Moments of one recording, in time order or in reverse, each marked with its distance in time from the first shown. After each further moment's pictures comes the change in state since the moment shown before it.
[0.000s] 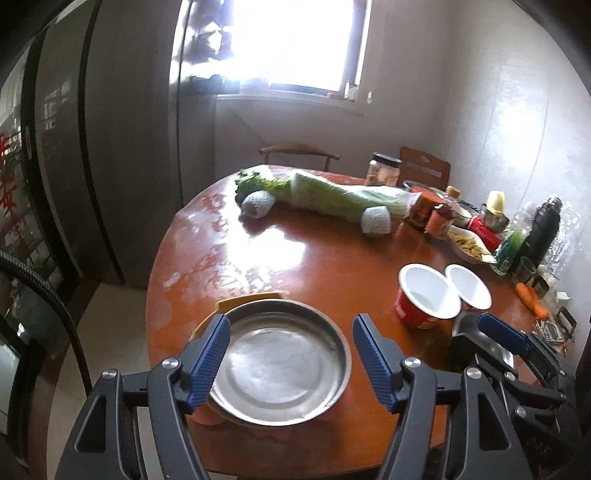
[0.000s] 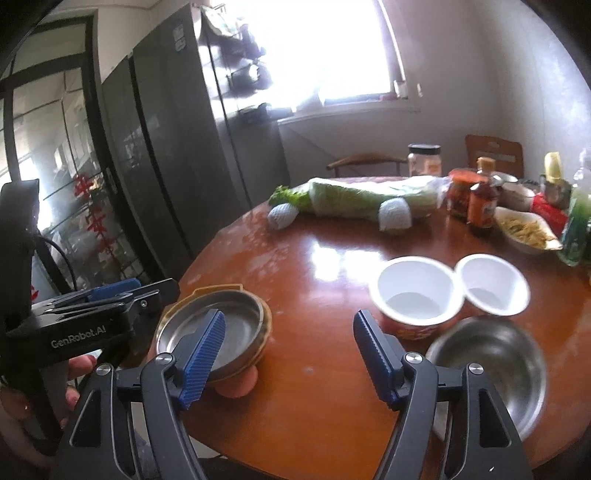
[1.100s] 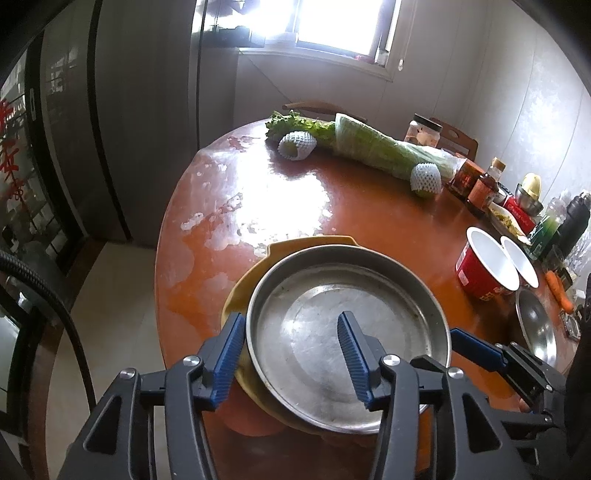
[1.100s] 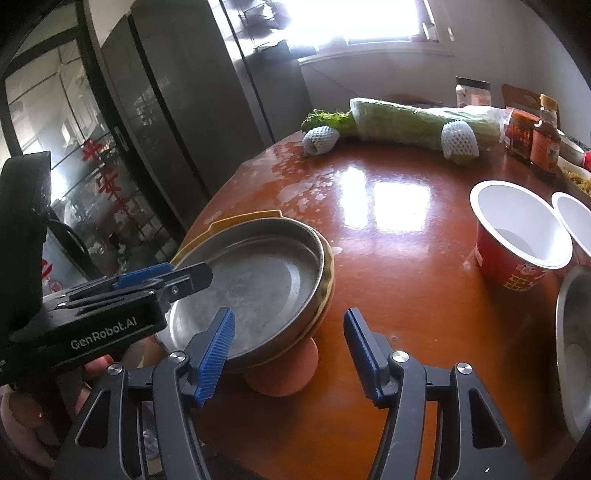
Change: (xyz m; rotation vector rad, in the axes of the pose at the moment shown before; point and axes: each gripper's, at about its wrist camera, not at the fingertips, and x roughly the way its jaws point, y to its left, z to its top) left arm 0.068 0.065 -0.033 -0.070 0.153 0.033; right arm 0.097 0.042 -0.038 0.012 0.223 0.108
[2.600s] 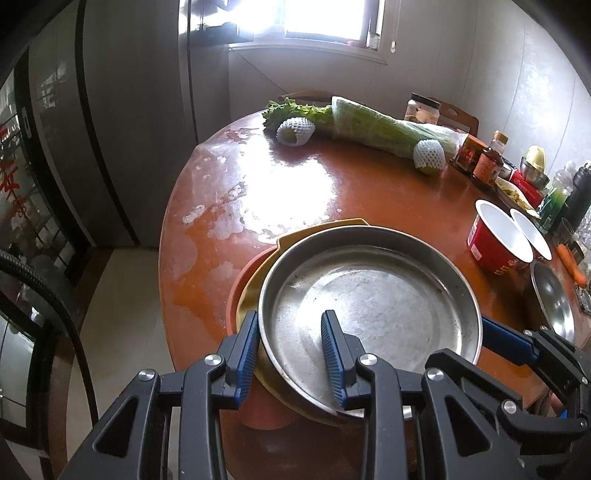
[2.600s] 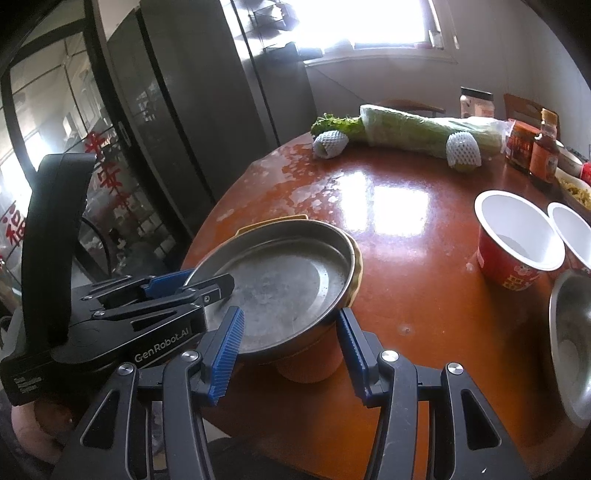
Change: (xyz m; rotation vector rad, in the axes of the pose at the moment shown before) left arm 0.011 -0.005 -0.006 0.077 0.038 0.048; right arm -0.011 0.022 -0.002 -0.028 -0.002 -0.018
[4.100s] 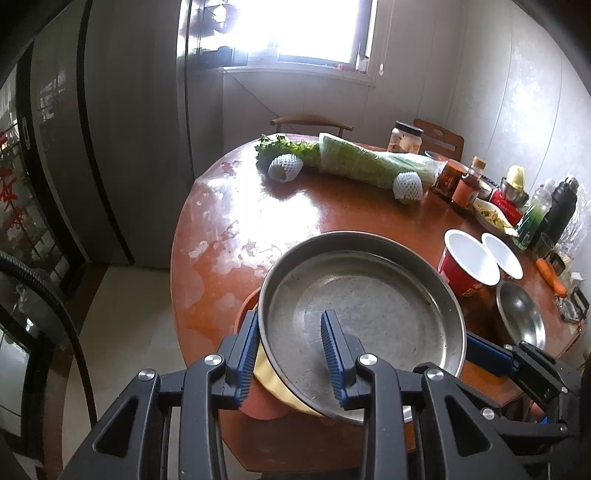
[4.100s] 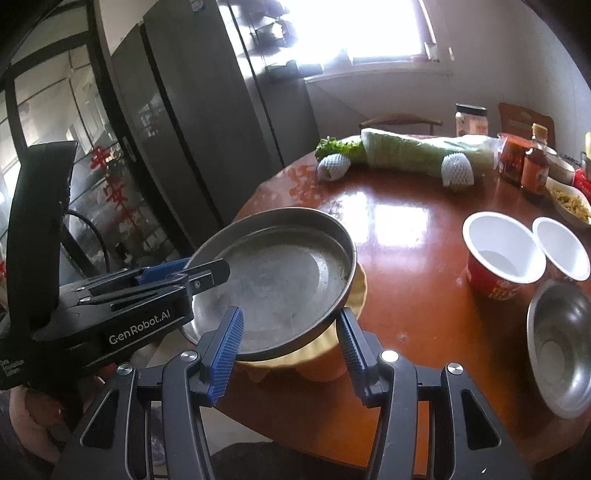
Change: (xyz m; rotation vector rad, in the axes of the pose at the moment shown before) left arm -0.049 0.000 0.012 0.008 -0.075 -0.043; right arm -0.027 0.005 0.012 0.015 -0.050 0.009
